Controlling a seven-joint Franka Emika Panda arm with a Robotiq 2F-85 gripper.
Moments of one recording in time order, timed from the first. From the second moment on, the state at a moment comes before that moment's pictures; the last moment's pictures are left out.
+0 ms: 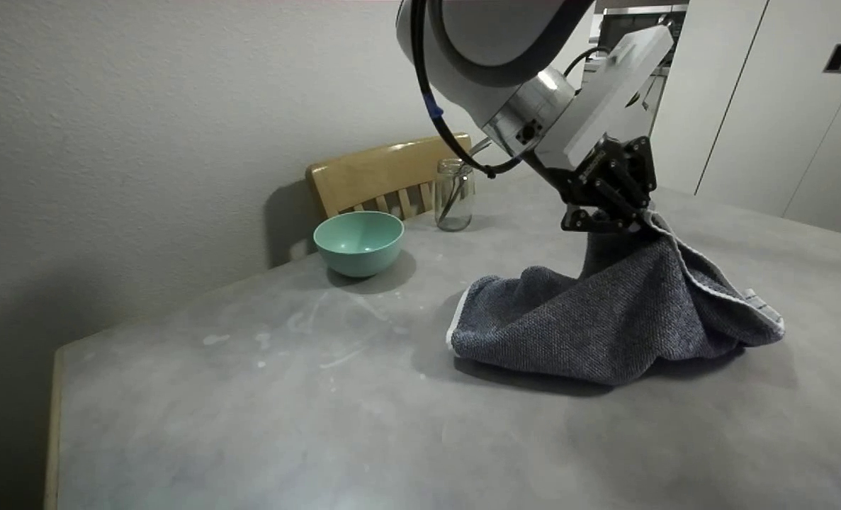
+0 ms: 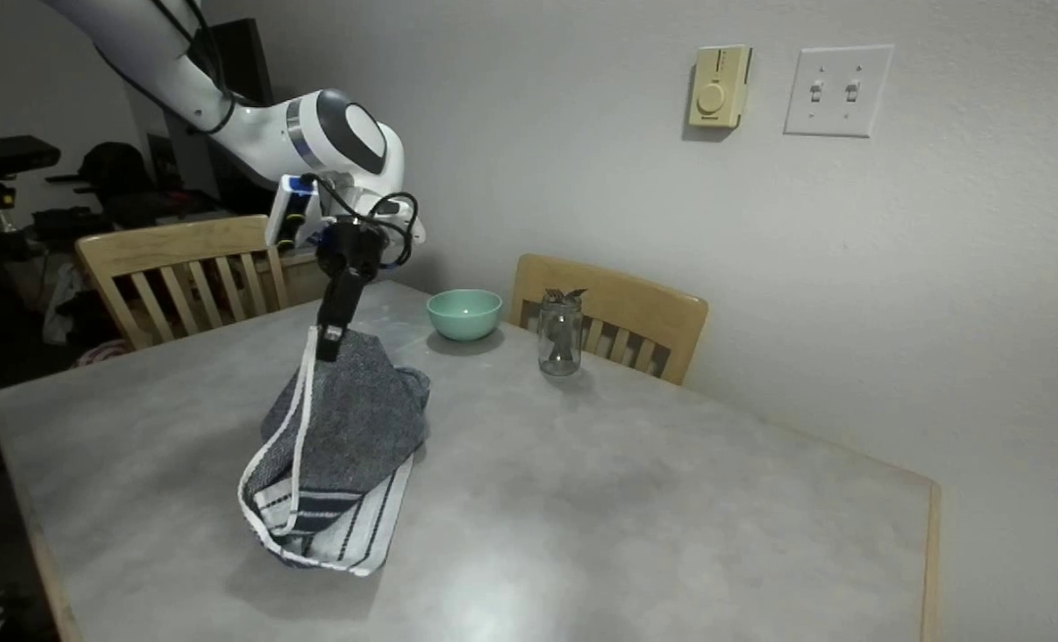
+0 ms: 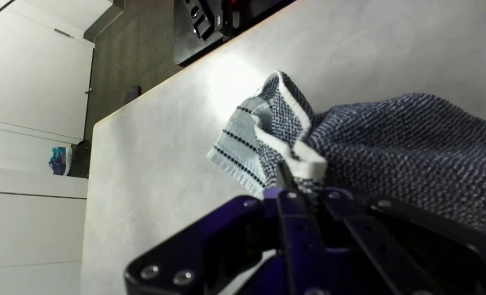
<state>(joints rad) 0.30 0.71 -0.05 -1.45 -0.29 1.36 0.60</state>
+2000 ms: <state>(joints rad) 0.17 0.13 0.13 -2.03 -0.26 1.83 1.64</state>
